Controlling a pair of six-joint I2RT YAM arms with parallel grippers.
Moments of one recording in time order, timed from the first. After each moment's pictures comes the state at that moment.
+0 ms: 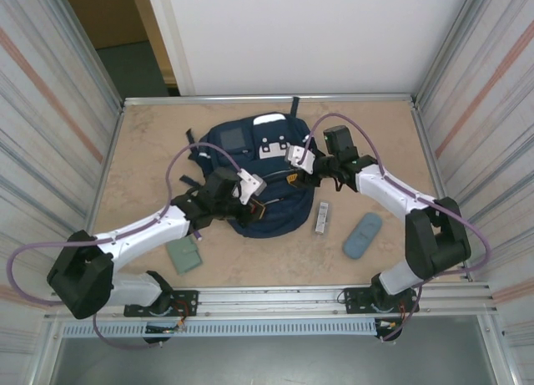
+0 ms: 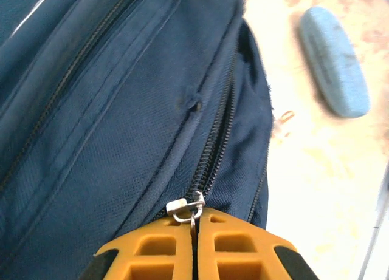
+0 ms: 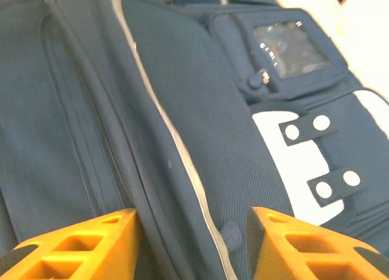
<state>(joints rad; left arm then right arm) -0.75 1.29 0.77 -0.20 0.32 -0.12 0.43 1.51 1.02 -0.25 -0.54 -0.84</state>
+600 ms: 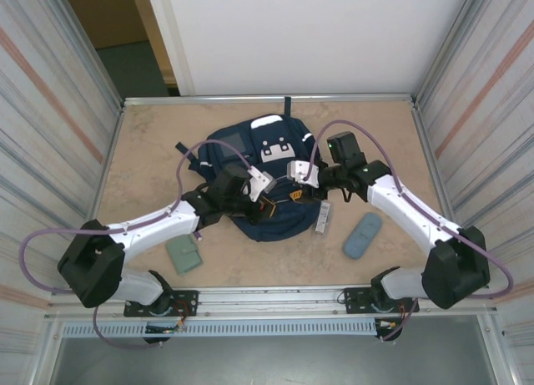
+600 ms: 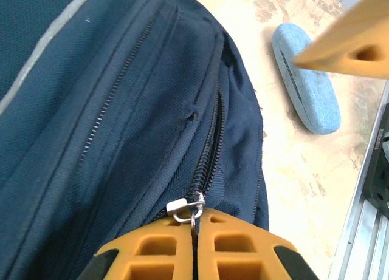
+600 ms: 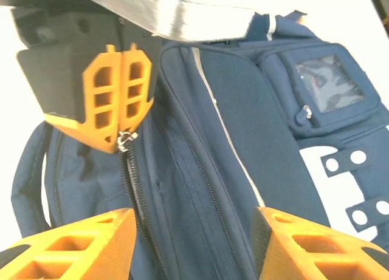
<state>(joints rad) -0.77 1.37 0.82 -0.15 0.35 -0.16 0.48 1.32 1.02 -0.53 -0.60 -0.98</state>
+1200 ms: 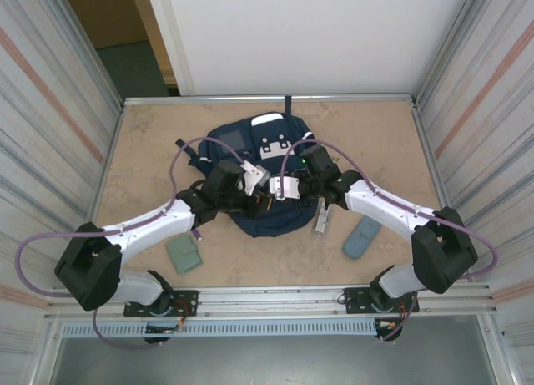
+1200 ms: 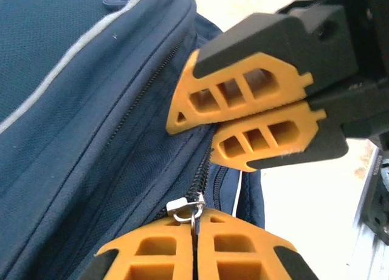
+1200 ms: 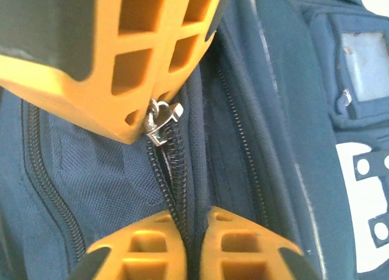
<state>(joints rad) -0.72 1.35 0.82 -0.14 0.34 -0.20 0.64 1.45 0.96 -0.34 -0.31 -1.00</state>
